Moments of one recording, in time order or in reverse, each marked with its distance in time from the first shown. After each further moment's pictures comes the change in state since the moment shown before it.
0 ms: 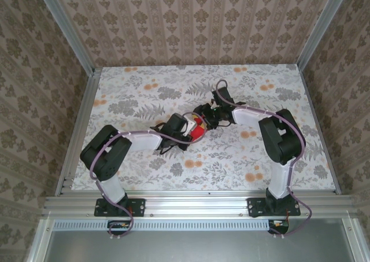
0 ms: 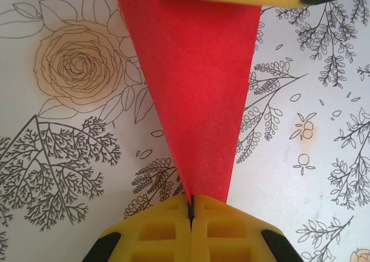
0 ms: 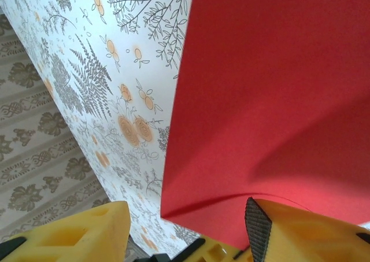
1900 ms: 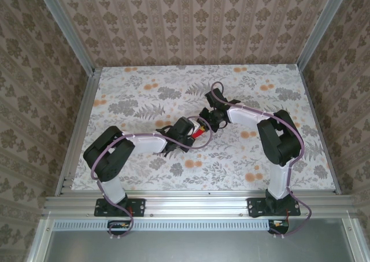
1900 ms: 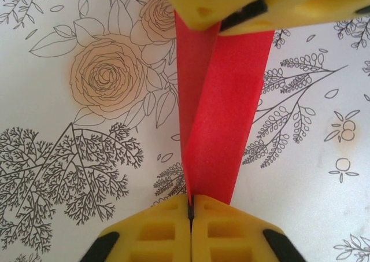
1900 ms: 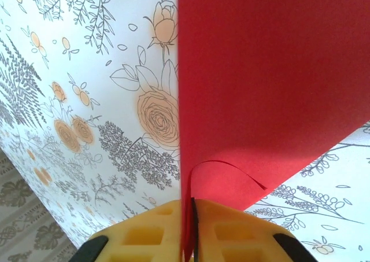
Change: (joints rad) left arm -0.079 0.013 0.023 -0.030 -0.225 0.037; right arm 0.065 -0.011 0.065 -0.253 0.173 -0.044
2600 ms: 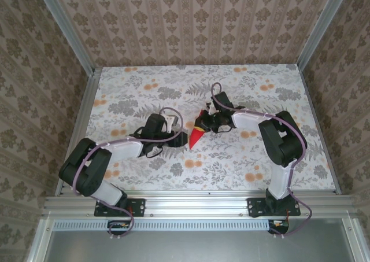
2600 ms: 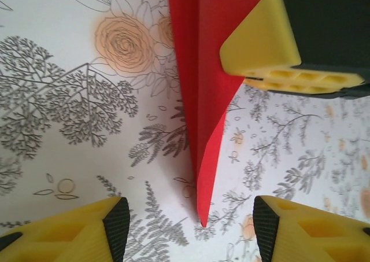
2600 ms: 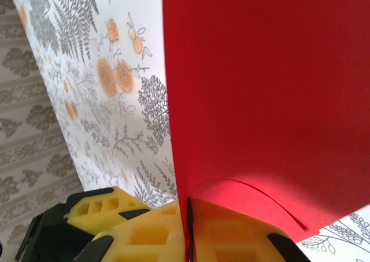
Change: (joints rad) left arm 0.245 -0.238 -0.259 0.243 0.537 -0.443; right arm -0.043 -0.028 -0.156 0.278 -0.238 -0.213
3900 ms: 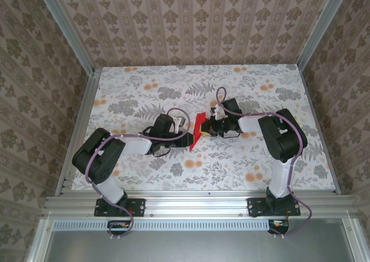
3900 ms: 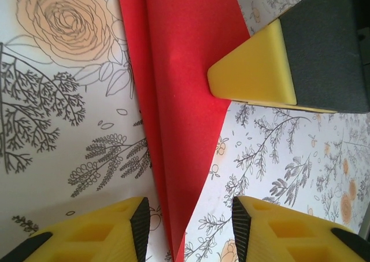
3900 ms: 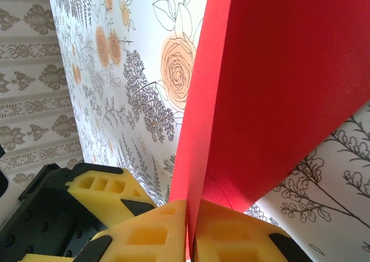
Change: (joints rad) left arm -0.054 0.158 0.062 0.081 0.034 -0.087; right arm -0.098 0.045 -0.142 0.191 -0.181 -0.185
